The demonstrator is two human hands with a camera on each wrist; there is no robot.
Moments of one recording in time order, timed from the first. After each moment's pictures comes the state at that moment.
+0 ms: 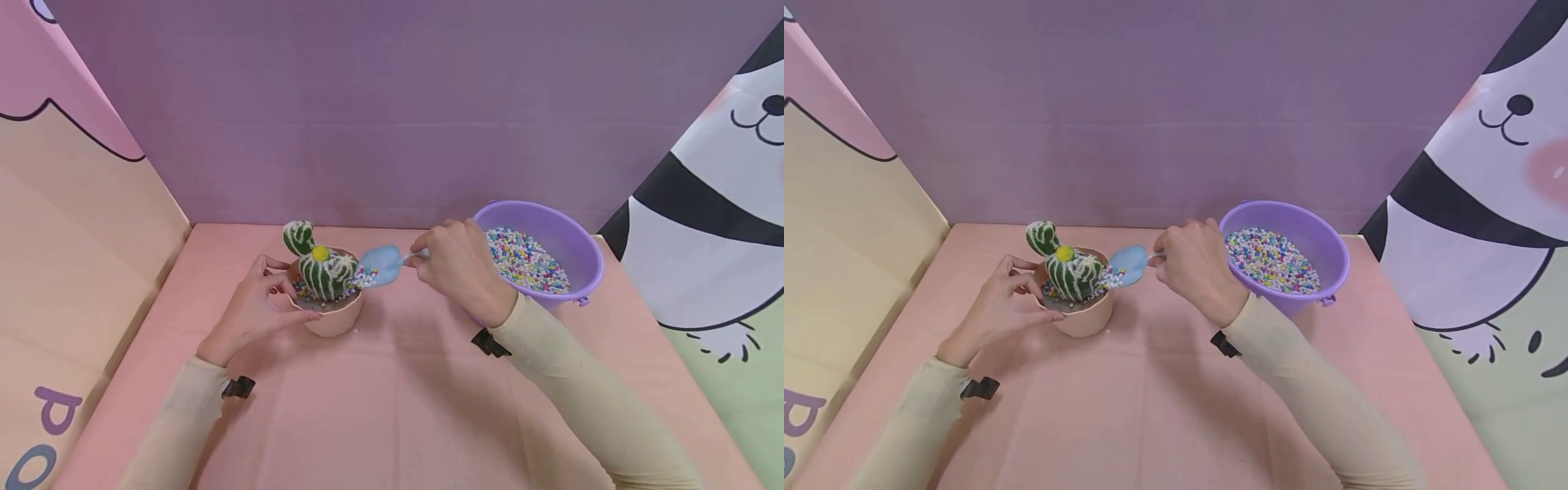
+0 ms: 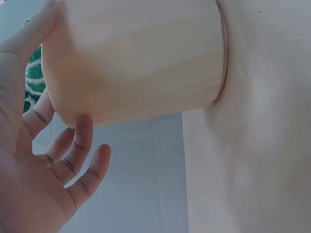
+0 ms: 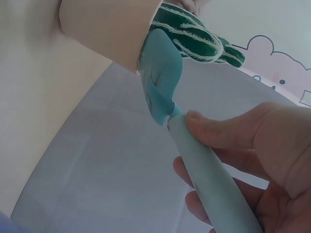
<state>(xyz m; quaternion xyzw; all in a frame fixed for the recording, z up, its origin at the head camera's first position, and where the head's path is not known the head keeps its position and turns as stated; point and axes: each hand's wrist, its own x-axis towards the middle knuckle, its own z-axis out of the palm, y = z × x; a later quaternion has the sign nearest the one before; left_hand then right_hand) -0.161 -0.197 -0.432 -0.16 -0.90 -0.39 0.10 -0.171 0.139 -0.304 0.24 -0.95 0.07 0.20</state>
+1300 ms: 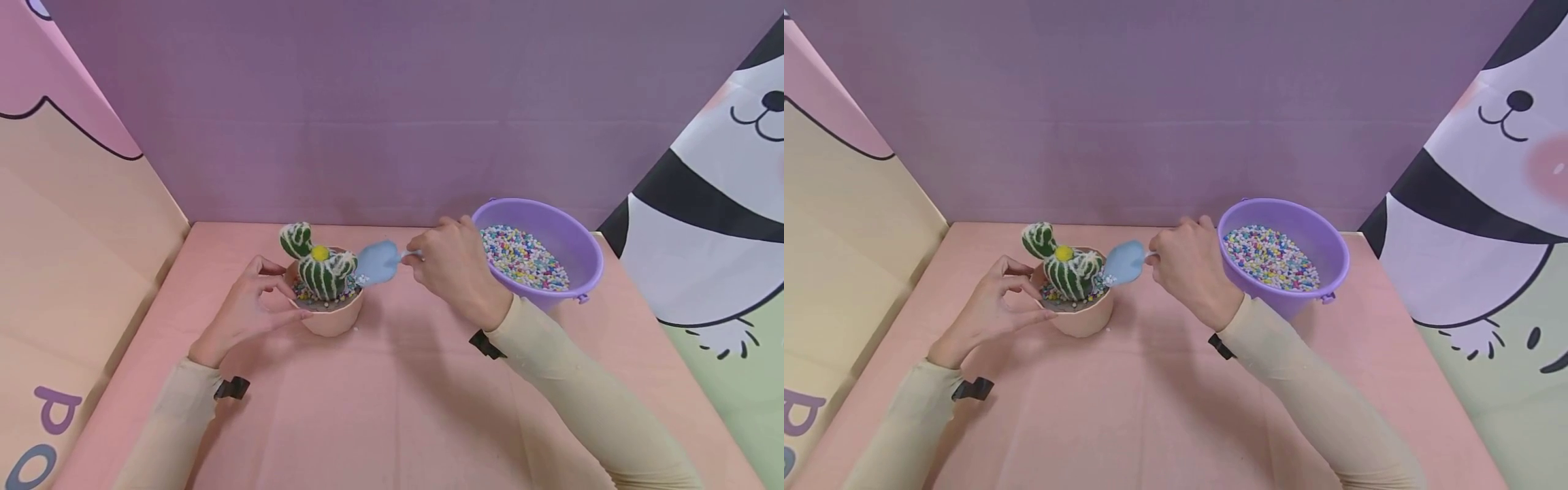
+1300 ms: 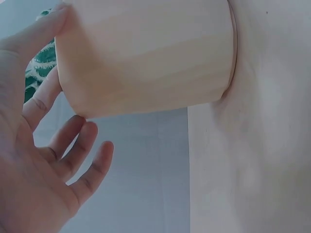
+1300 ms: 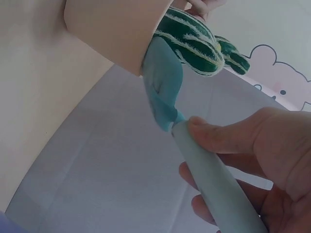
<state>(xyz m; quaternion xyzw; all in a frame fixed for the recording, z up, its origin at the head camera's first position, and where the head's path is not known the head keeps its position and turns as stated) -0.157 -0.204 -0.428 -0.21 -0.88 -0.40 0.13 -0.169 0.136 -0.312 0.29 -0.91 0.04 0.29</state>
